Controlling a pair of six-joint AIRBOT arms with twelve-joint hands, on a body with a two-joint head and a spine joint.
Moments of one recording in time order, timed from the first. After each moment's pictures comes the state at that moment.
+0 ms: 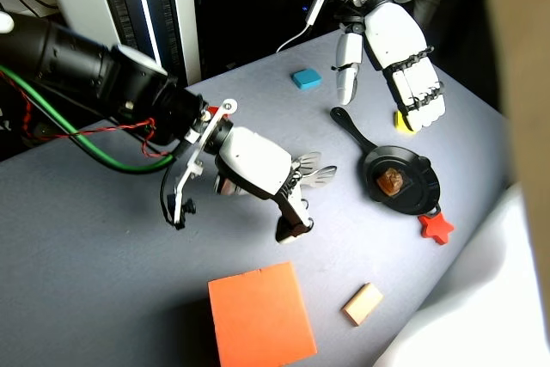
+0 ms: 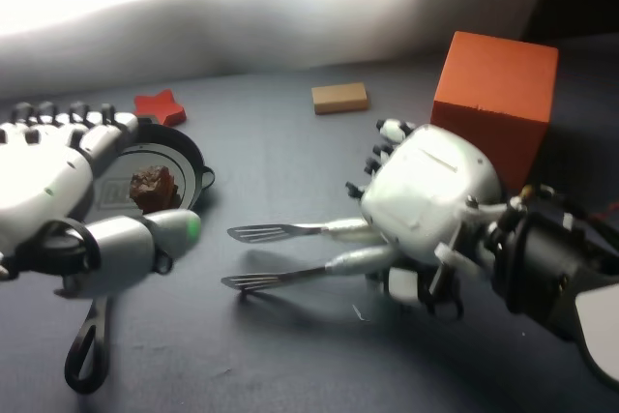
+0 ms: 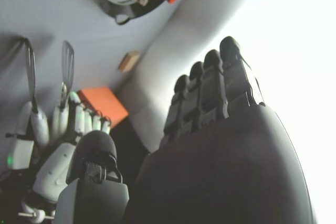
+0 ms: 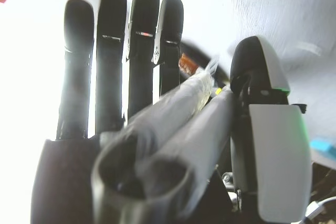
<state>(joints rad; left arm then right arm) 0.57 -0.68 0.49 -1.24 -0.89 1.94 -0.55 -1.33 0.98 -2.27 -0.69 0.73</state>
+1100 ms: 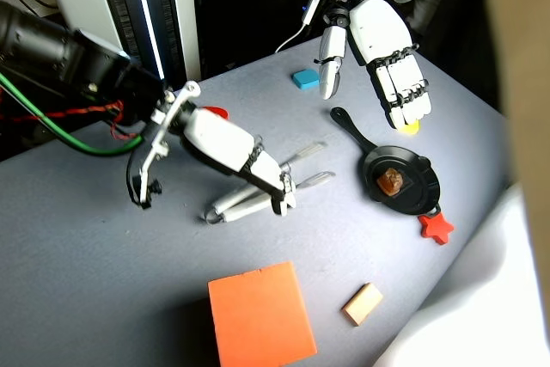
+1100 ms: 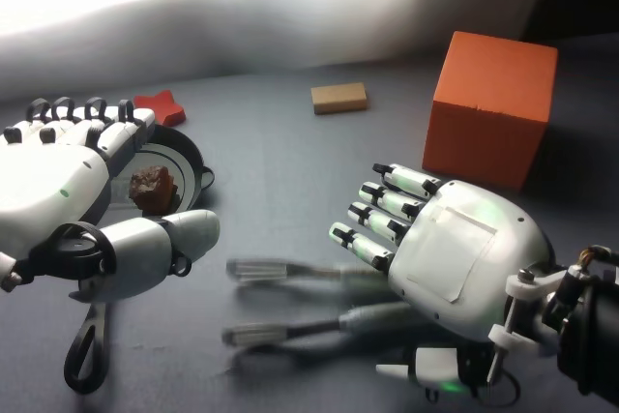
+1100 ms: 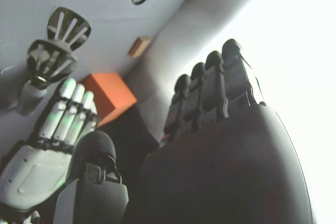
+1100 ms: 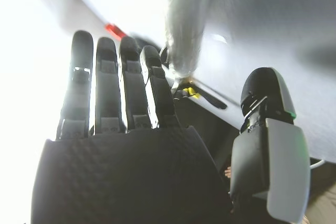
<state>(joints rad) 0.55 -0.68 0.47 -1.23 -0.92 1.93 -0.59 -1.17 0.74 -2.29 -0.69 0.67</state>
